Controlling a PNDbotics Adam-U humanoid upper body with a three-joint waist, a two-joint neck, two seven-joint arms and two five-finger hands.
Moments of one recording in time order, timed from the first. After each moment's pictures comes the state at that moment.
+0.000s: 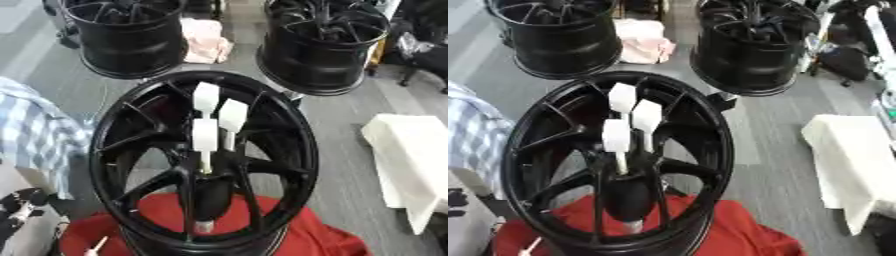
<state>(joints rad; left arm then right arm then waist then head) -0.14 0.28 0.48 -1.10 -0.12 -0.28 -0.46 -0.70 -0.71 0.19 -1.58 0.30 0.06 0.11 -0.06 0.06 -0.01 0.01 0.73</state>
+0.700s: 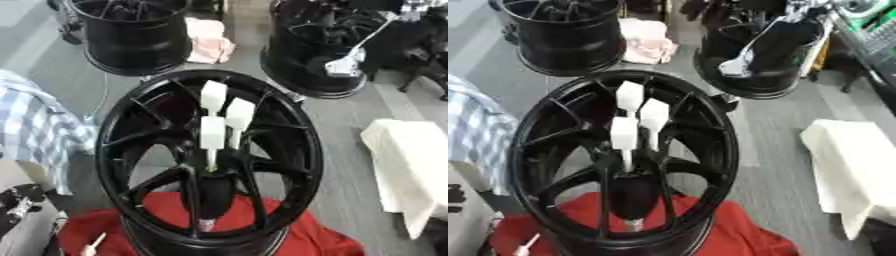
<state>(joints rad) -0.15 0.28 0.47 -1.12 -0.14 -0.26 -0.48 -1.05 -0.64 0.54 -1.61 0.21 0.07 0.88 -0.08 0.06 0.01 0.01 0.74</state>
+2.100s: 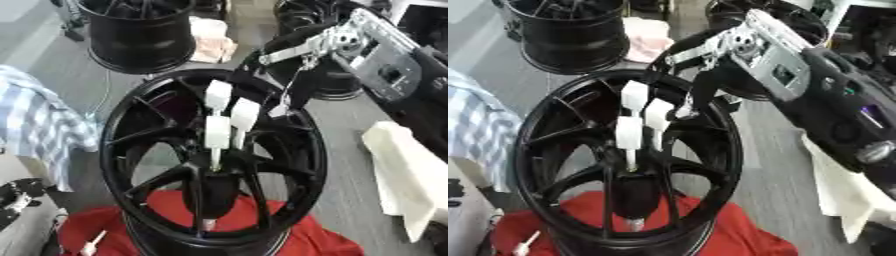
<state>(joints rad) -0.16 0.28 0.47 -1.15 -0.15 -0.25 -0.50 -1.09 -0.49 0.62 -1.30 0.39 -0.06 0.91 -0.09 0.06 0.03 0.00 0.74</state>
